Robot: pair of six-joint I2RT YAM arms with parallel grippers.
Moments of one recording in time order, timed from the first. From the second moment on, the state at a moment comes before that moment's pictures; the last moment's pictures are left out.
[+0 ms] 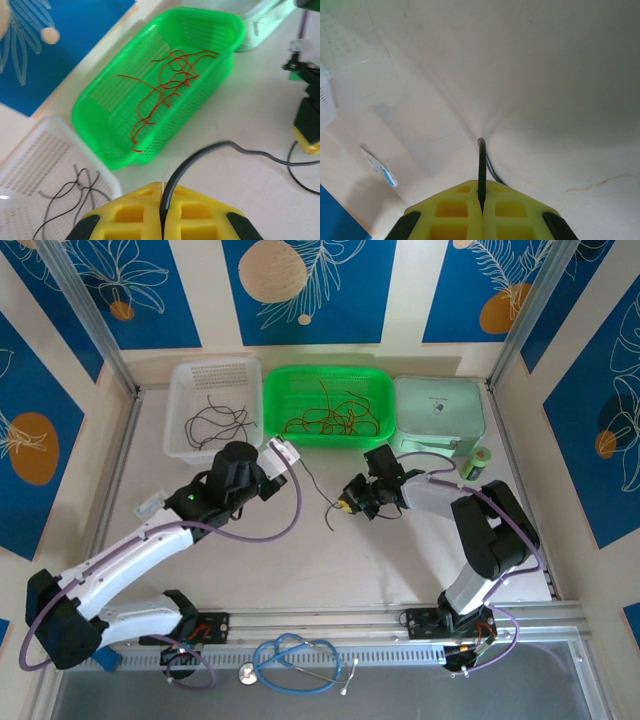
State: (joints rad) left arm -0.75 1.12 0.99 -0.31 -0.24 0.41; right arm 0.47 1.65 0.85 -0.22 -0.46 1.28
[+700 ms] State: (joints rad) left arm -0.74 1.23 1.54 -0.31 -0.49 0.54; right arm 0.51 1.27 0.85 -0.32 -0.32 1.09
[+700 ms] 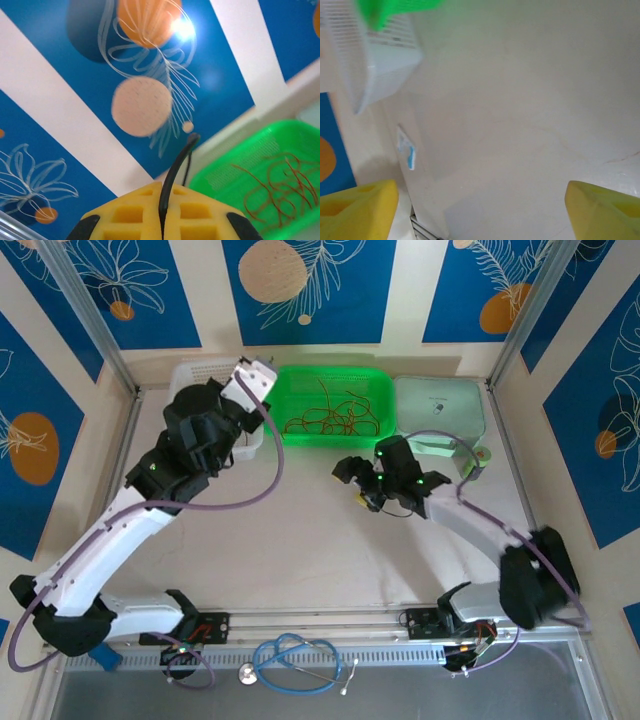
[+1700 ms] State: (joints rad) left arm -0.16 1.80 1.41 -0.05 -0.33 0.28; right arm 0.52 0.83 0.72 -0.68 -0.12 0.97
